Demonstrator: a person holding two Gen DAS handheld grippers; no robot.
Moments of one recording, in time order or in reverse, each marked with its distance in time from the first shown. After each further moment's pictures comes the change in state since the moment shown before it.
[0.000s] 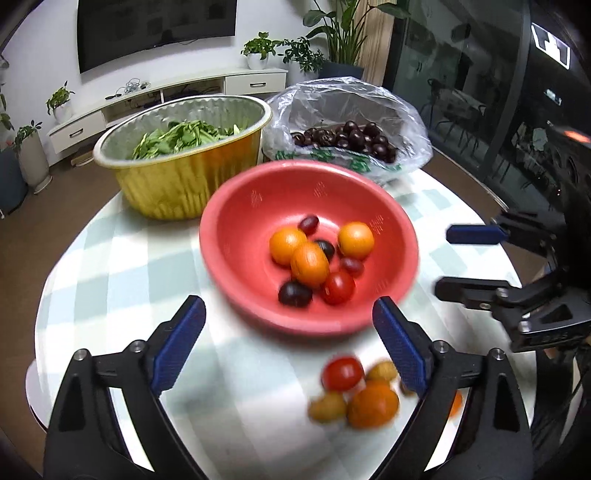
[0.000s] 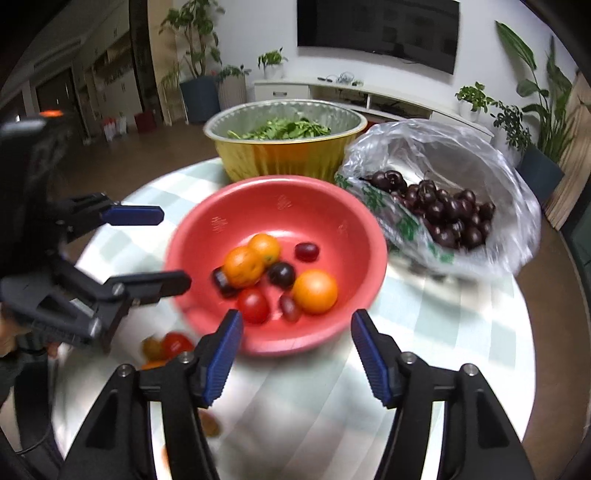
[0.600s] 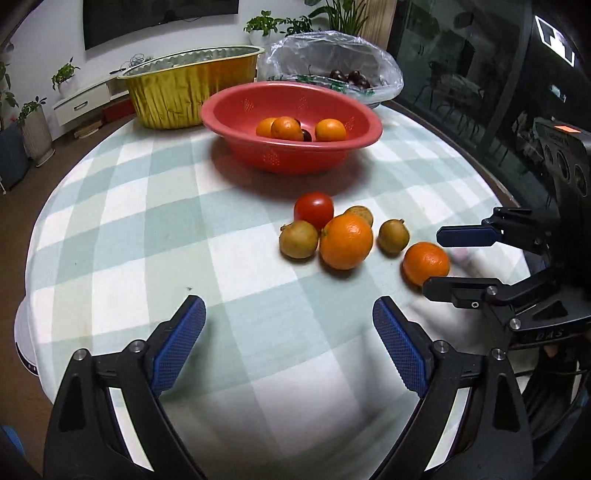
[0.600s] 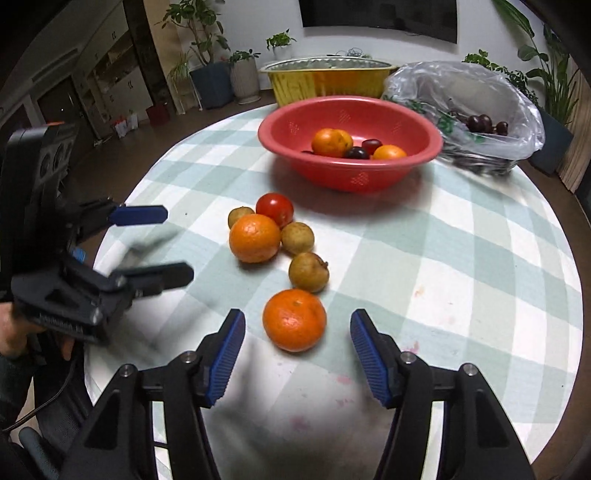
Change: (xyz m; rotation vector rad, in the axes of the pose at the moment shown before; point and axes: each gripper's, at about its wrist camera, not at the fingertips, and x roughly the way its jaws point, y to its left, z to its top) left arm -0.032 -0.028 -0.119 -0.017 0.083 0.005; right arm -0.002 0.063 -0.088 0.029 0.102 0.058
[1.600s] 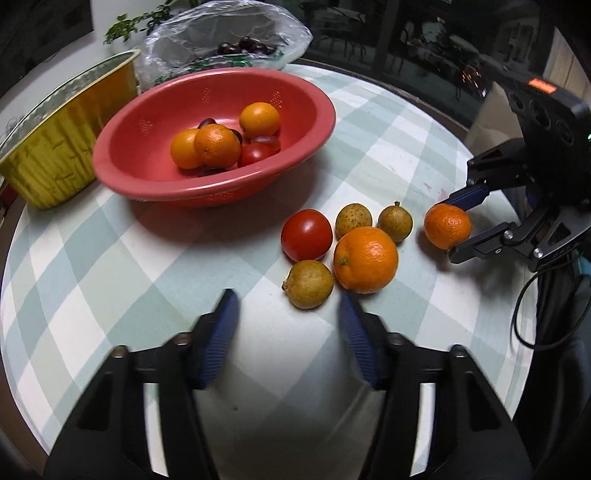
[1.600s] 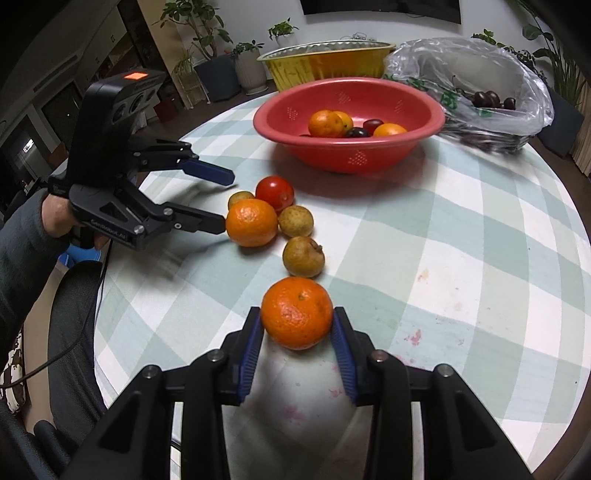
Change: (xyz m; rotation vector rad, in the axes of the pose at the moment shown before) left arm 0.058 0.031 0.067 0.460 0.155 -0.288; right arm 0.000 -0.017 -0.007 0.032 0.046 0.092
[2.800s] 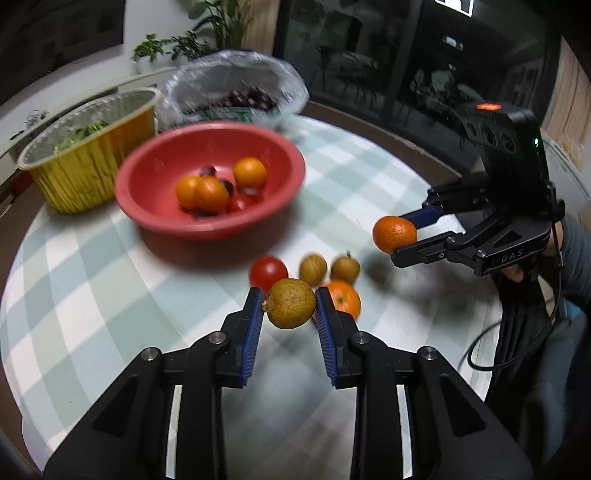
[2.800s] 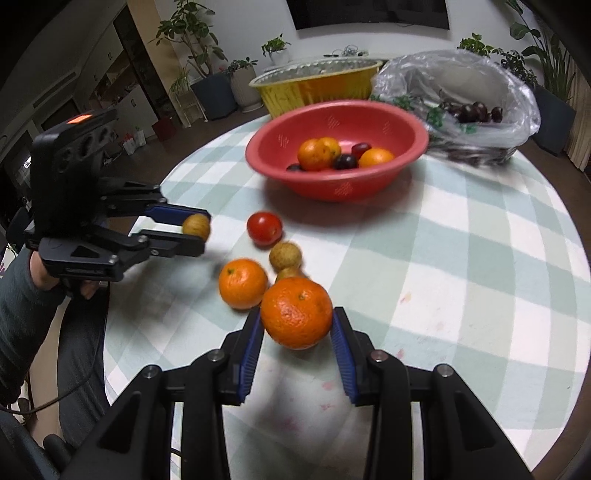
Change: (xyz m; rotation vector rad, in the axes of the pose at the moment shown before) left arm -0.055 -0.032 -0.004 -0.122 -0.200 0.006; right arm -0.024 -0.015 0.016 0.042 -0.080 0.000
